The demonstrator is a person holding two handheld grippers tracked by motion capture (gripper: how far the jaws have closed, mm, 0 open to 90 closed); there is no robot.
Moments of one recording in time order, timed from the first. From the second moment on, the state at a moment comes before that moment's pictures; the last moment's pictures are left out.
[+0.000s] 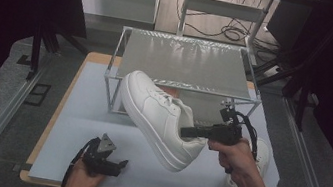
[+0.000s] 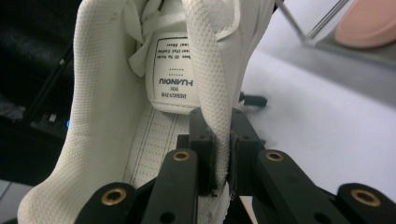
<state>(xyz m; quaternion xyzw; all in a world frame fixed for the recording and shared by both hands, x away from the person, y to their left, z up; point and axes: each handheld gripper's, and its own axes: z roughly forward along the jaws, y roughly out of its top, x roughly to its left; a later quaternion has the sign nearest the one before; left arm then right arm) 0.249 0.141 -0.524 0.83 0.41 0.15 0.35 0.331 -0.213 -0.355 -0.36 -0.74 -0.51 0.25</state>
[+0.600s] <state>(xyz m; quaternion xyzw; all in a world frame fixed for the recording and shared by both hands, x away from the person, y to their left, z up) 0.249 0.141 -0.525 0.83 0.41 0.15 0.35 0.378 -0.216 -0.346 -0.42 -0.68 -0.57 0.21</state>
